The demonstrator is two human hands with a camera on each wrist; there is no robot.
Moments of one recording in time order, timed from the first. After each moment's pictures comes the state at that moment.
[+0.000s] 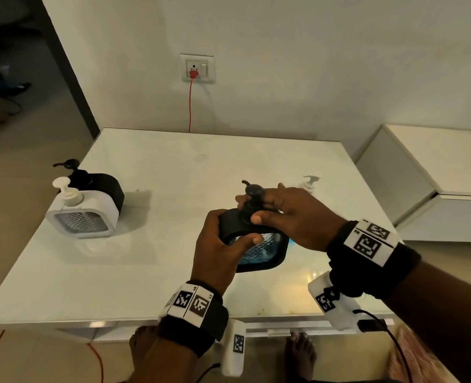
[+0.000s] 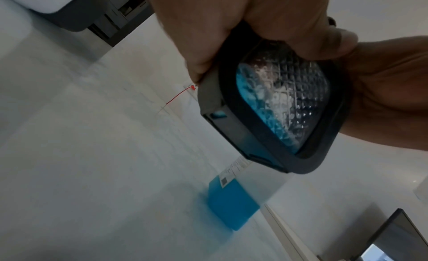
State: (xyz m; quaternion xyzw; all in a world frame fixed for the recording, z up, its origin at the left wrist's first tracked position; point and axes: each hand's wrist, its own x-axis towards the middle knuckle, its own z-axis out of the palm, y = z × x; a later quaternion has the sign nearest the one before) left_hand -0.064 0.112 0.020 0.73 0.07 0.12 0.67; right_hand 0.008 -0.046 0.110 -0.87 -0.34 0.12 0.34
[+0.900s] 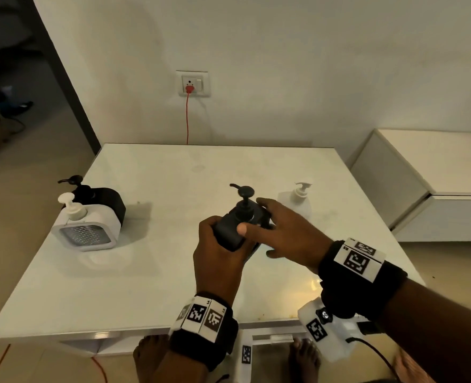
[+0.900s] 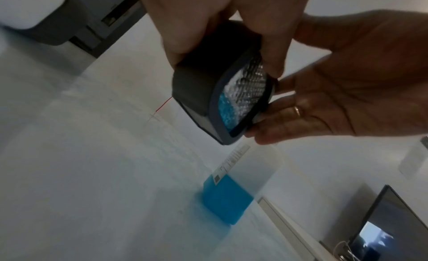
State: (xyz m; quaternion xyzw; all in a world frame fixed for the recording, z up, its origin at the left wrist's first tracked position) left_hand -0.070 0.096 0.027 0.72 0.15 0.17 0.65; right_hand -0.016 -0.037 0.096 -0.86 -0.10 0.21 0.45
